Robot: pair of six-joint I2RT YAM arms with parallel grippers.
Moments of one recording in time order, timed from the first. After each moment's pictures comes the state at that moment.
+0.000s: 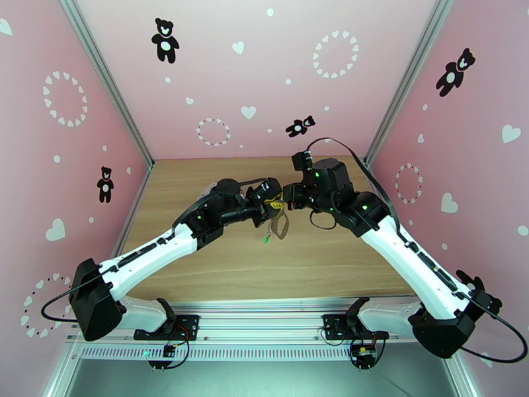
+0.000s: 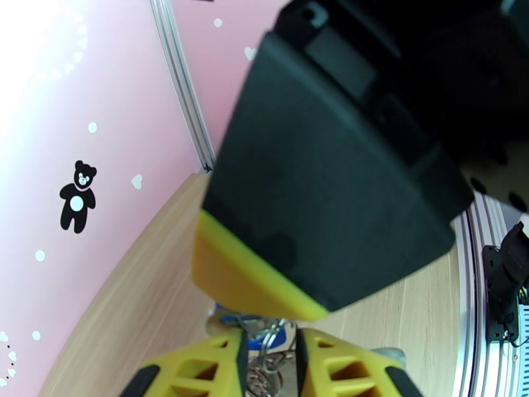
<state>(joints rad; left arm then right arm) -0.79 1.39 1.15 0.03 0.33 0.26 0.64 1.25 1.44 -0.73 -0.12 0.43</state>
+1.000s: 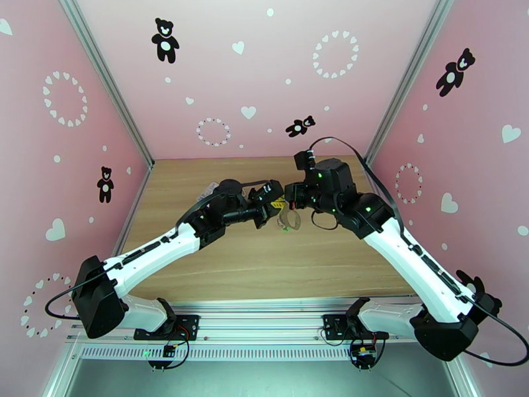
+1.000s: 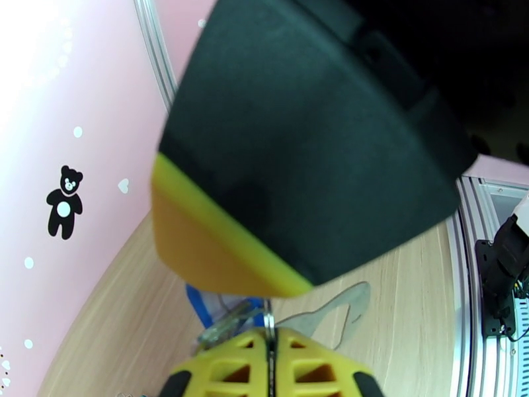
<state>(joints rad) -0.79 1.42 1.14 0.04 0.38 0.27 0.64 1.23 1.44 -0.73 -0.09 0.43</state>
